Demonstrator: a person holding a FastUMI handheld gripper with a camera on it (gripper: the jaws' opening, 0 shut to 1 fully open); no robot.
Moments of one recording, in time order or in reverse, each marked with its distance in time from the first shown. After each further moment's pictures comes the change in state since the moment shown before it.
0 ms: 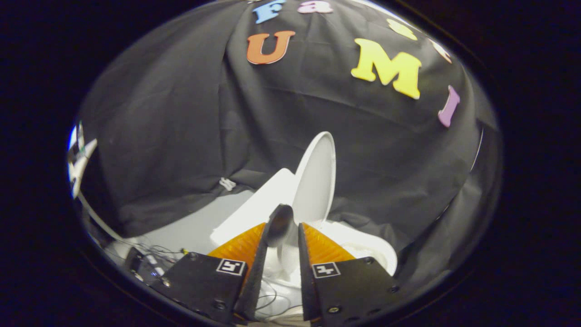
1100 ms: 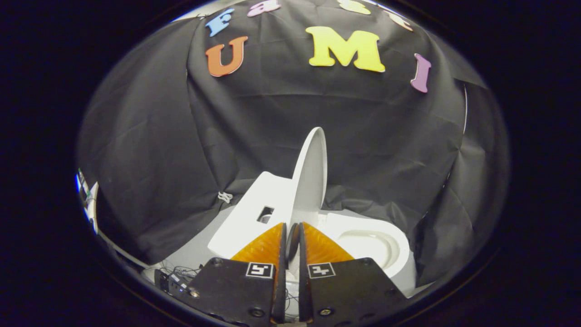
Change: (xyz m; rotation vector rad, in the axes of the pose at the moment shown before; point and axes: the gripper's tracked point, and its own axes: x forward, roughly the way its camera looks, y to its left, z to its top) arm 0.015 -0.044 0.001 0.133 0.007 -0.110
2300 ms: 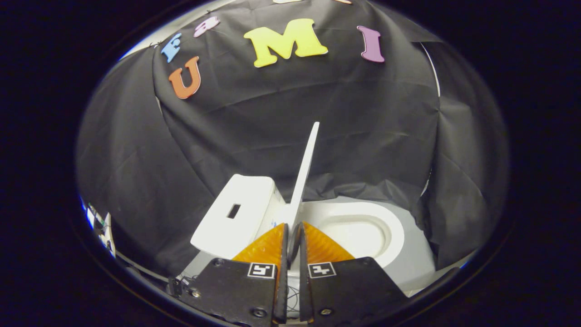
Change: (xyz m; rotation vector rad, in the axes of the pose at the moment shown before) arm -0.029 -0.153 -0.033 0.236 0.007 0.038
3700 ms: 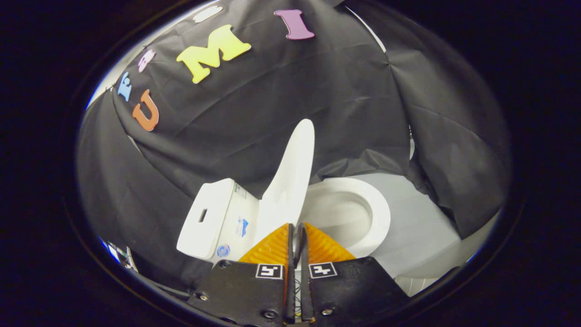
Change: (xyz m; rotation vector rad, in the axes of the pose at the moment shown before) arm 0.003 -0.155 -0.052 0.270 0.026 -0.021
